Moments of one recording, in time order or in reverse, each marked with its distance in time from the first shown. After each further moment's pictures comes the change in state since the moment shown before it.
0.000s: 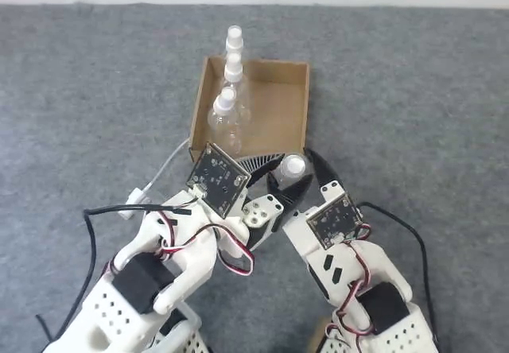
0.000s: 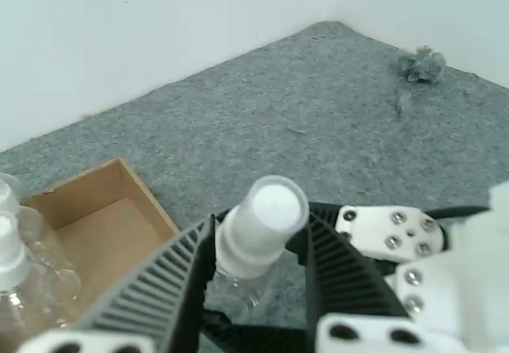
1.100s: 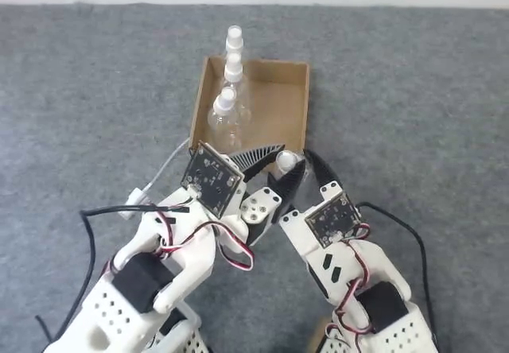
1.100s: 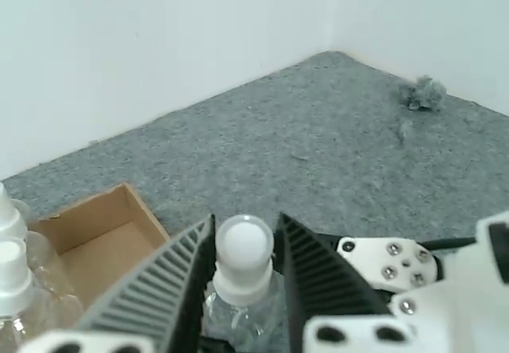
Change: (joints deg) left arm 0.3 0.0 0.8 -4.1 -0.1; right arm 0.2 0.1 0.7 0.0 0.2
